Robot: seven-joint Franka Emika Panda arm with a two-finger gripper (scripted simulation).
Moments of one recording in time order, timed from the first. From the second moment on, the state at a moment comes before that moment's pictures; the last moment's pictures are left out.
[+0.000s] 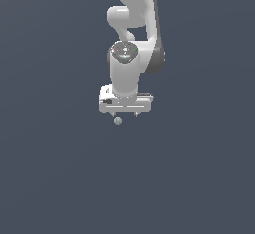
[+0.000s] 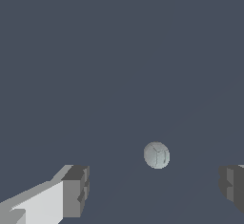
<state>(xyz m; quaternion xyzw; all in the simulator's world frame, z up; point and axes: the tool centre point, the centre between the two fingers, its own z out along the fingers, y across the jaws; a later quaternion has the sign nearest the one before) -0.014 -0.011 0.158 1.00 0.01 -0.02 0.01</state>
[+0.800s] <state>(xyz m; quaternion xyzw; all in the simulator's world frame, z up) -0.017 -0.019 0.160 1.00 0.00 -0.02 0.01</state>
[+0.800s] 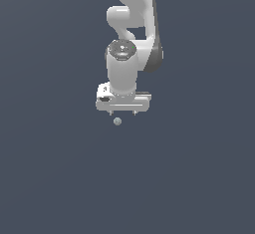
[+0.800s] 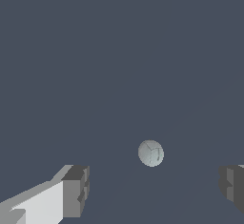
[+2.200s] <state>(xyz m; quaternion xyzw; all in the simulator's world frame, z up) -0.061 -0.052 0.071 1.00 0.05 0.00 0.00</state>
